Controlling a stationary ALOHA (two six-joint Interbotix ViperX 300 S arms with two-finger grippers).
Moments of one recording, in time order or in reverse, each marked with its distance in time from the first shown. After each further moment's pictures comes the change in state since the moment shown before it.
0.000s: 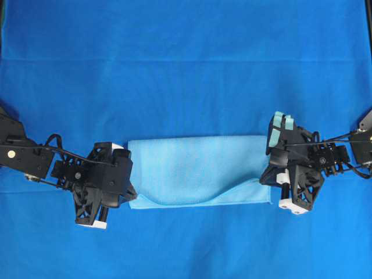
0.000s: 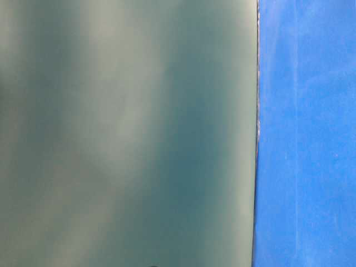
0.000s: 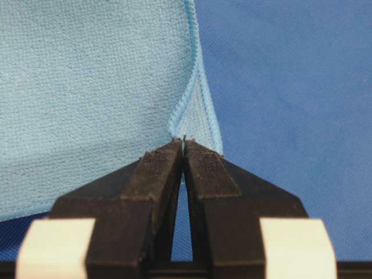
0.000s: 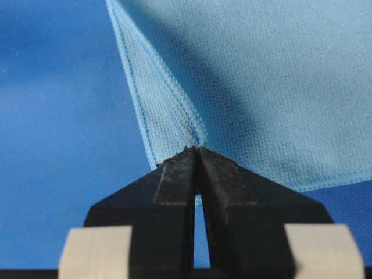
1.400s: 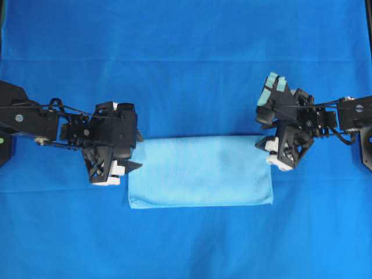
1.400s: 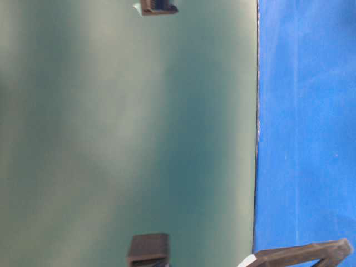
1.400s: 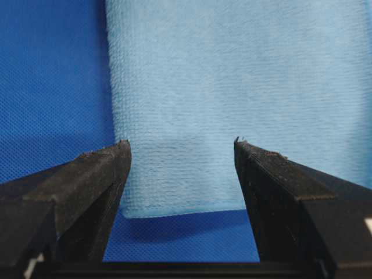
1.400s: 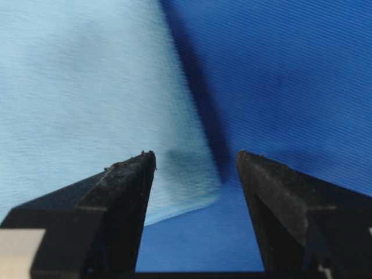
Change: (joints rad) left arm 0.238 0.000 0.015 0.003 0.002 0.115; right arm -0.273 0.060 -0.009 -0.184 0.077 -0.006
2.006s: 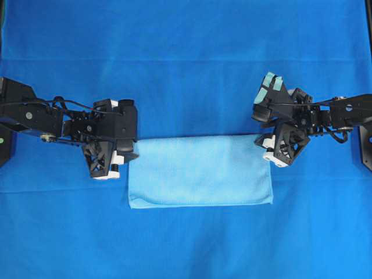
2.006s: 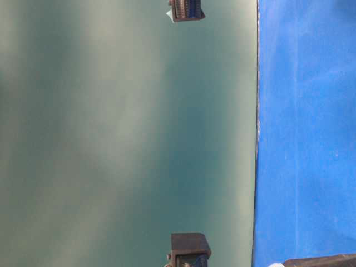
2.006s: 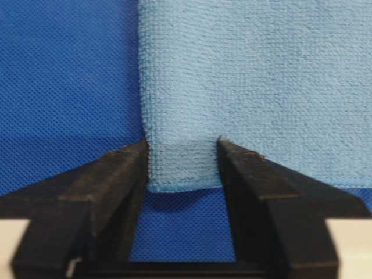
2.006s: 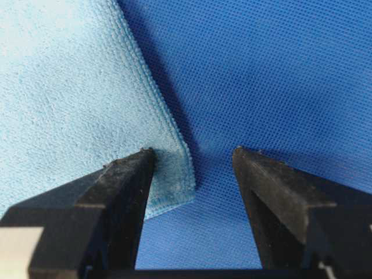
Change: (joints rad) left arm 0.041 0.064 0.029 0.000 -0.020 -0.006; right arm -0.023 0.074 0.023 -0.005 -0.075 0.006
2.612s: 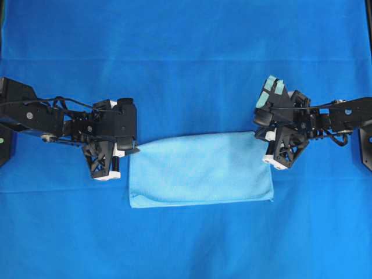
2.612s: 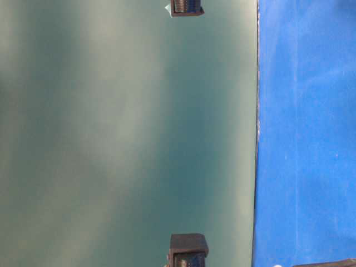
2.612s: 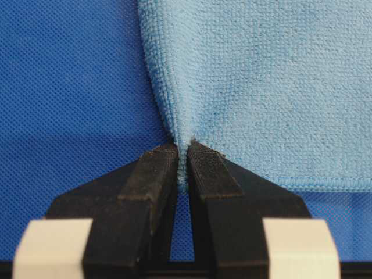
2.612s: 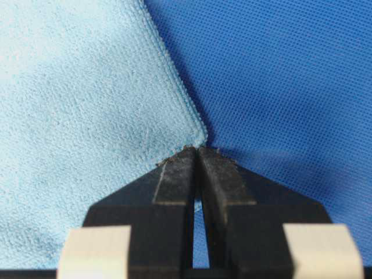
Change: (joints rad) left arm -0.002 -0.005 -0.008 -0.002 0.049 -0.044; right arm 0.023 0.002 0.000 0.002 0.011 0.003
